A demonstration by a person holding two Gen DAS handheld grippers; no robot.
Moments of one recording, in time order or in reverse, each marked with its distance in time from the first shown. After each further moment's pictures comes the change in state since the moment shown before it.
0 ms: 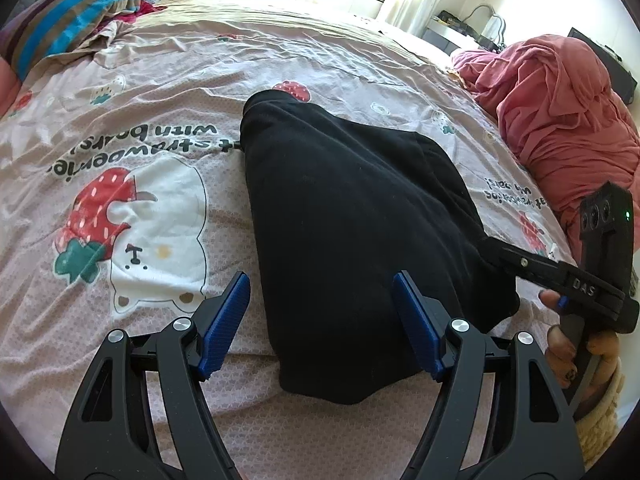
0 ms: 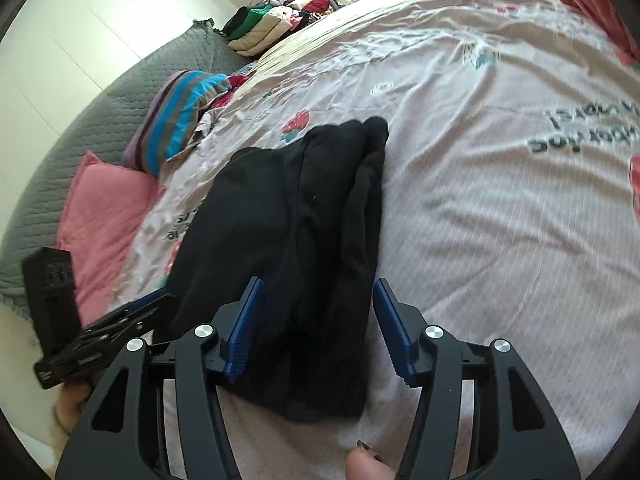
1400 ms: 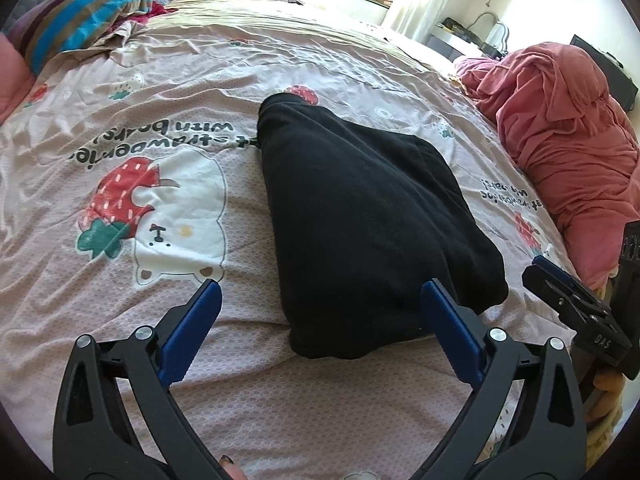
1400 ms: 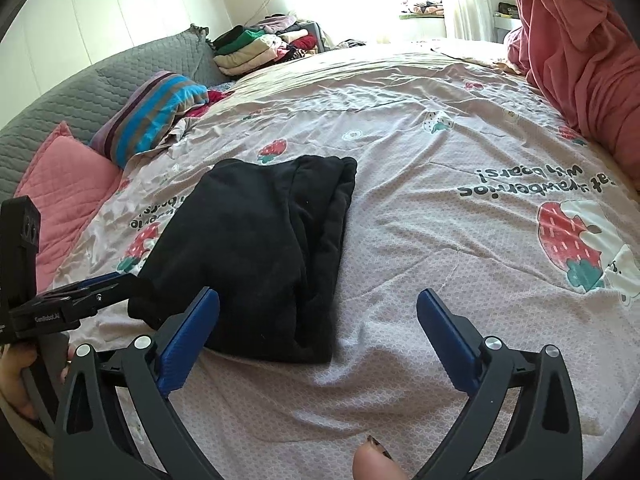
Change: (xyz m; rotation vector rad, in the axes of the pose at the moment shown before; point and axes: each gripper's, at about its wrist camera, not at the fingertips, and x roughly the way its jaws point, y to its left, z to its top) left arm -0.023 0.005 -0.013 -0.019 -0.021 0.017; right arm -0.049 0.039 -0.041 -0.178 -0.160 -0.271
